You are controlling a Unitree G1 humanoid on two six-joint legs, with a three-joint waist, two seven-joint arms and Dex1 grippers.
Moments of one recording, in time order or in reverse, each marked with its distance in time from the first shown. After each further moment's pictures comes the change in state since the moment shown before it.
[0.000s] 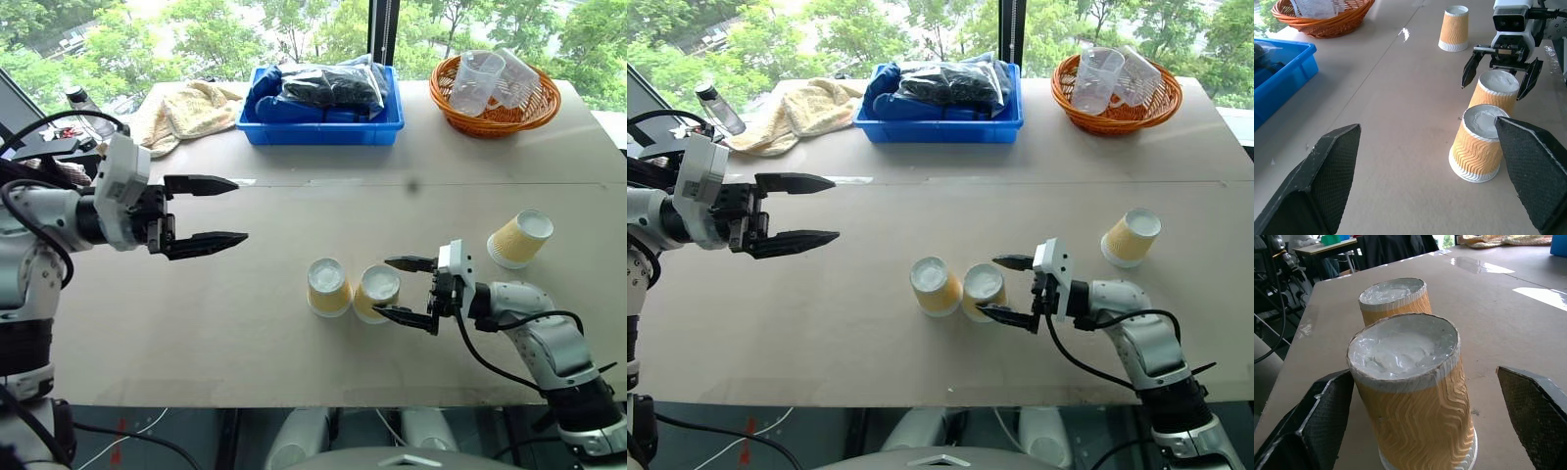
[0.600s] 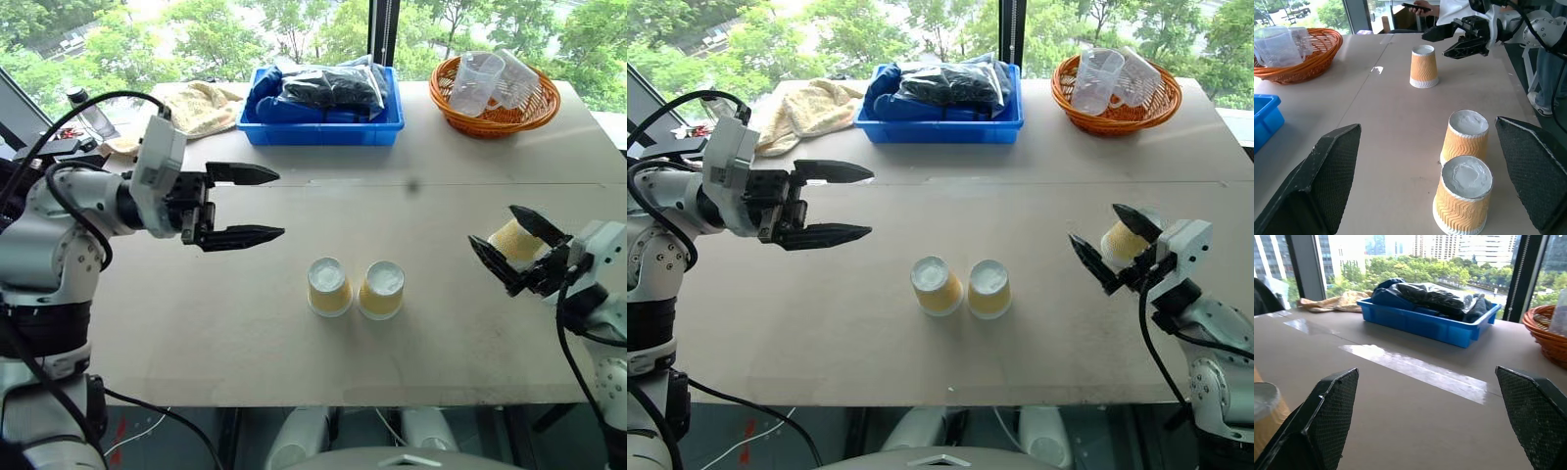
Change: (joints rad) left arm -0.157 -0.104 -0.096 -0.086 -0.052 0.081 0.023; right arm 0.209 0.022 -0.478 -0.154 0.034 -0.102 -0.357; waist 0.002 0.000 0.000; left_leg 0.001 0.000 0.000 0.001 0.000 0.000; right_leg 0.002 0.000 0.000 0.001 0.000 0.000
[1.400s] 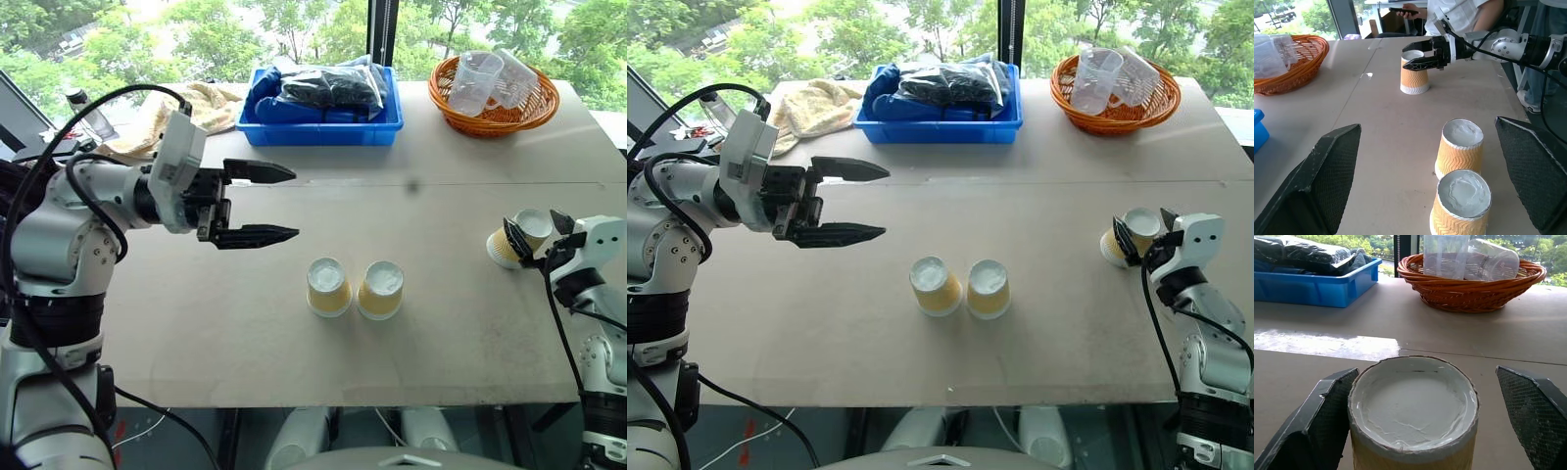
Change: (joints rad) left arm -0.037 -0.014 -0.048 -0.013 0.004 0.009 0.012; right arm -0.161 0.051 -0.019 0.344 -0.108 -0.047 -0.195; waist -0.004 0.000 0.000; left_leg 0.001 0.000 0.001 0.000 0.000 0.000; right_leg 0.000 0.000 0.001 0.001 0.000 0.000
